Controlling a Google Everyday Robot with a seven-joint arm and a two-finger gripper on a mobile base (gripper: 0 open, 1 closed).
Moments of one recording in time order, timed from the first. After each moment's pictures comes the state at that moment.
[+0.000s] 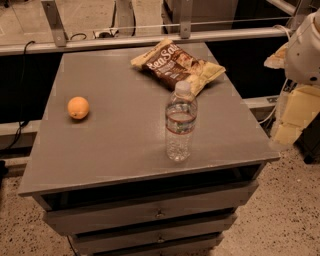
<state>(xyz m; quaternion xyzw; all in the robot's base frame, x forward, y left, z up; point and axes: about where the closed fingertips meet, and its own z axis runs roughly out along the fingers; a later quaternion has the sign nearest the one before) 0.438 -0.217 0.976 -0.60 0.78 -0.03 0.16</state>
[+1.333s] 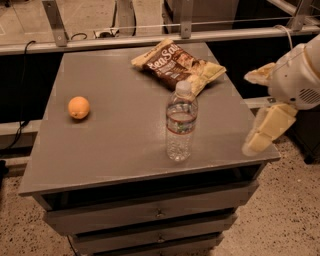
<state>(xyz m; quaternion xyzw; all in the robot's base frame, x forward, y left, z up) 0.462 -0.191 0.935 -0.59 0.76 0.07 0.26</state>
